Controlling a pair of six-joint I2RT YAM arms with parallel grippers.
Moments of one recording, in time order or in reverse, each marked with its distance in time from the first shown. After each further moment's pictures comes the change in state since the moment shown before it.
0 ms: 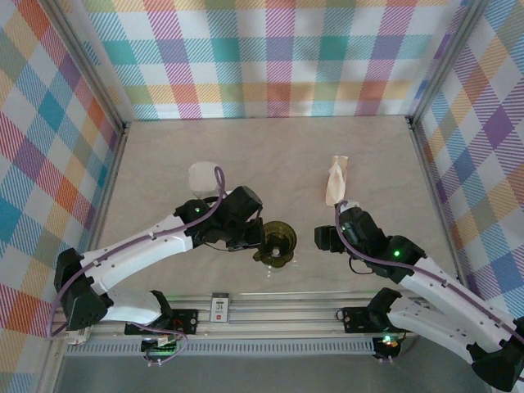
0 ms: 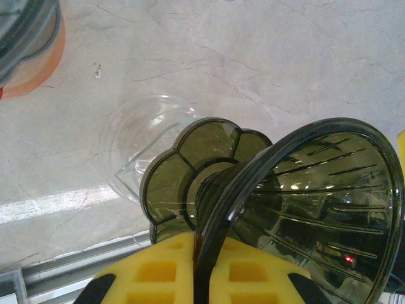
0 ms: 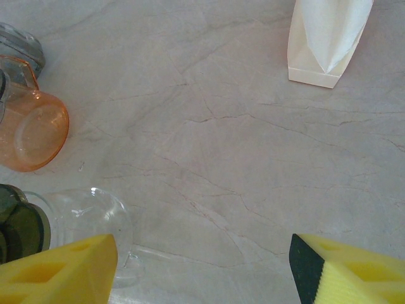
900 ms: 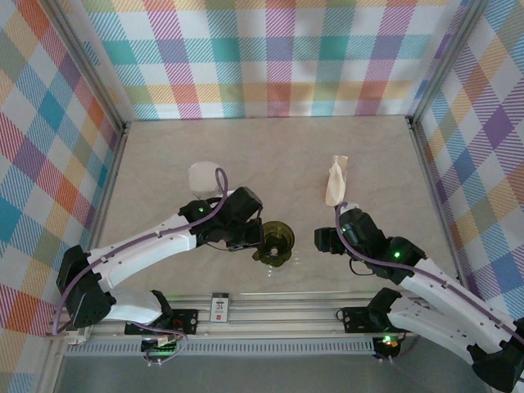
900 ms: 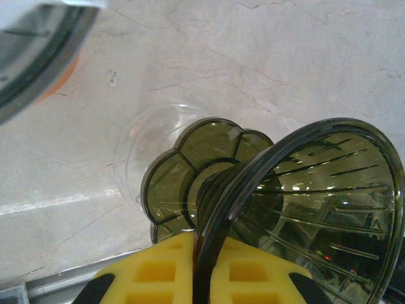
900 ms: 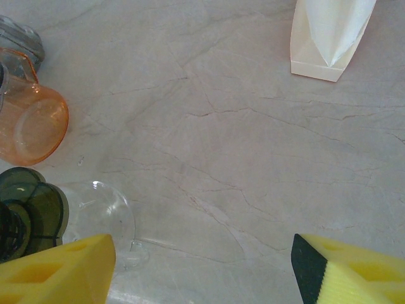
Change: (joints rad) left arm 0.027 0.011 -0.048 0.043 -0.012 -0.002; right arm 0.000 -0.012 -0.015 -0.001 -0.012 0.000
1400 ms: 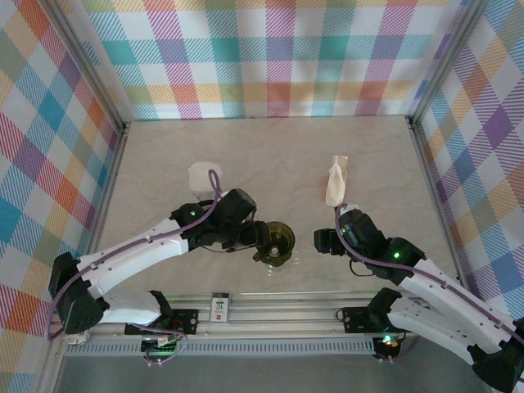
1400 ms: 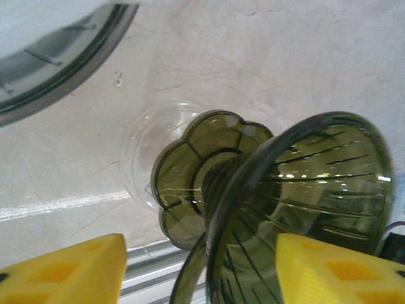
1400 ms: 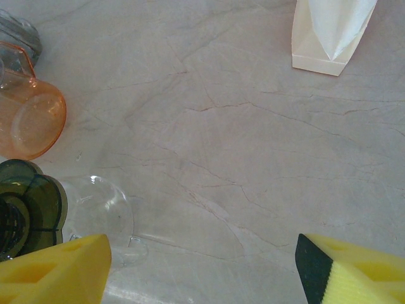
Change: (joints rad) left arm 0.001 -0.076 -0.032 0.005 -0.005 -0.009; right arm 0.000 -0.003 -0.012 0.000 -0.006 0.000
